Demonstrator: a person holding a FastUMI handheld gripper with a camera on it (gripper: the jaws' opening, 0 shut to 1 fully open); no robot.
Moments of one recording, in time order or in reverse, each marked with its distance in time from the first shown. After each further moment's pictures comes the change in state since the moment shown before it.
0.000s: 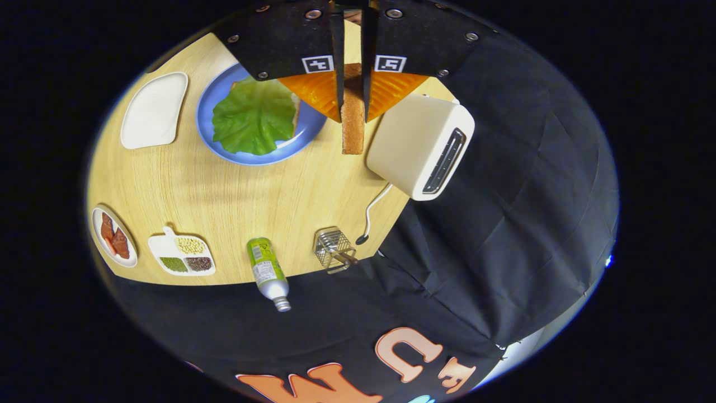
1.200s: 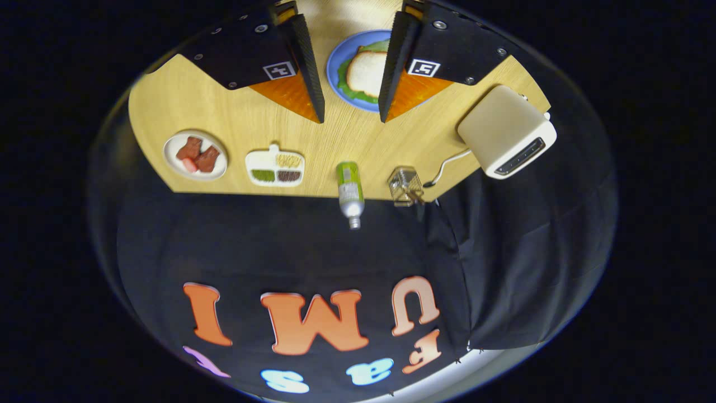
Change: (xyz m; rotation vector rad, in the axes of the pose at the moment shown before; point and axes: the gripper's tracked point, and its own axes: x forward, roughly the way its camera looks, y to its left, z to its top) arm -0.117 -0.065 0.076 -0.347 -0.526 -0.380
